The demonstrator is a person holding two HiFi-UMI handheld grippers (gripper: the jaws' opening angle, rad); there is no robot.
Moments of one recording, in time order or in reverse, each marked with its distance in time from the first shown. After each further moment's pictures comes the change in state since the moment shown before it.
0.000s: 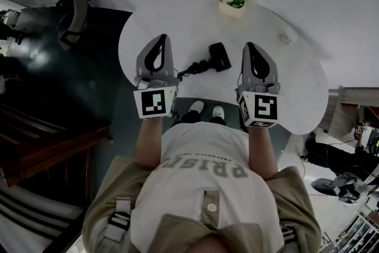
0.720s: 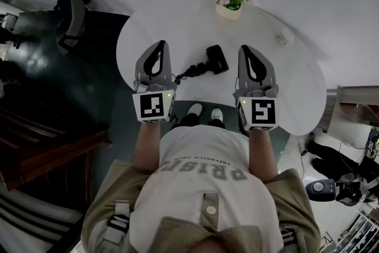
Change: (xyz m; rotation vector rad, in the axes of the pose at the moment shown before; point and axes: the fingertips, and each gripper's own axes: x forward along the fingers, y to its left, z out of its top) left arm -0.003 -0.007 -0.016 -0.008 0.061 -0.027; right arm -0.005 0.011 0.010 -0.067 -0.003 0.057
